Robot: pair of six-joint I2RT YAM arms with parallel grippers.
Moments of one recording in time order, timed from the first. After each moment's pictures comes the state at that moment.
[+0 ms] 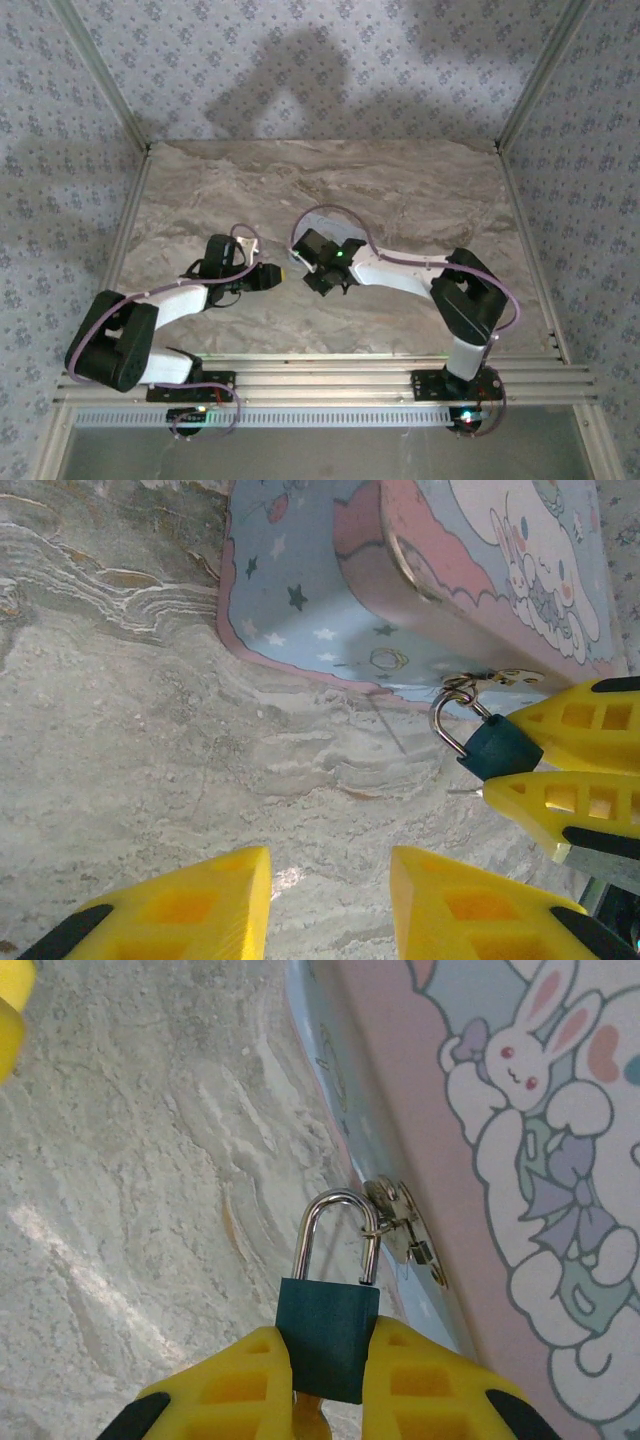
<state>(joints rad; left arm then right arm) -0.37 1.35 0.43 0.14 0.59 -0.50 0.95 1.76 1.17 -0.56 0.16 0.07</state>
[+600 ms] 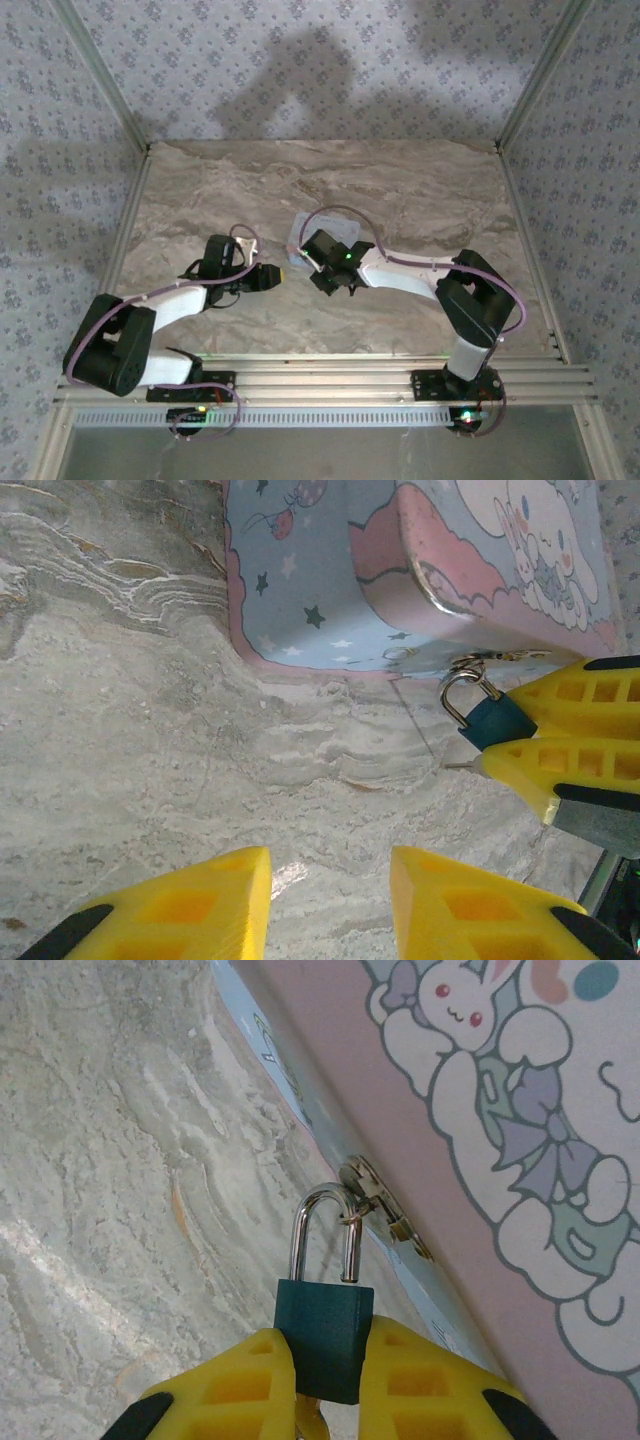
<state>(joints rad) -0.37 1.33 0.43 0.11 0.58 -0.50 0.92 1.73 1.10 -0.48 0.17 0.06</state>
